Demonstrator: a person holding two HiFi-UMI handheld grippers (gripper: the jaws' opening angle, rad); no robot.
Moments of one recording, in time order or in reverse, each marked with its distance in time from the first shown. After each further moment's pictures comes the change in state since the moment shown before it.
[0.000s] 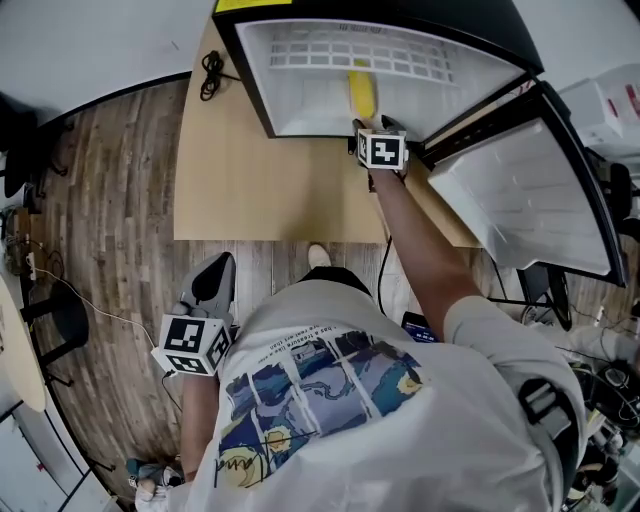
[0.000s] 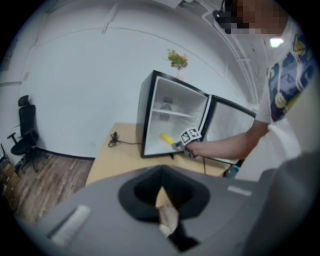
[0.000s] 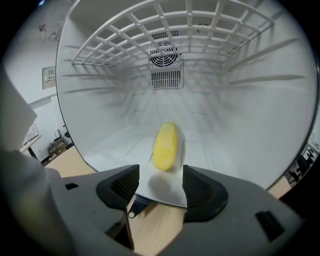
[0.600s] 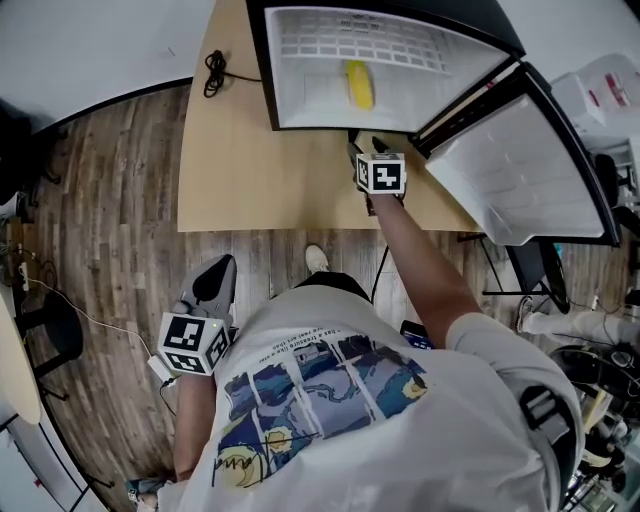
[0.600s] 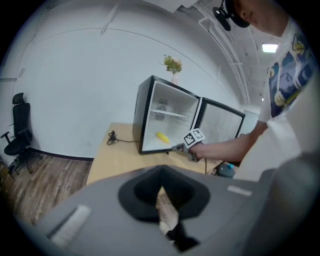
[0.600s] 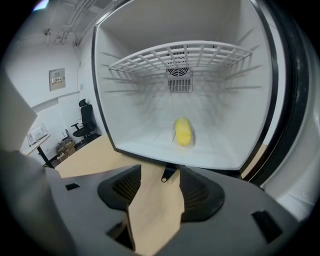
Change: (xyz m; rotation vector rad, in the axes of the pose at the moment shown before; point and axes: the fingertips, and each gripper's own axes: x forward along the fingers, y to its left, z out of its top) left arm -0.041 0.005 -0.028 0.023 -0.016 -0.079; right arm -0.072 0.050 -0.044 0.001 0.004 0.047
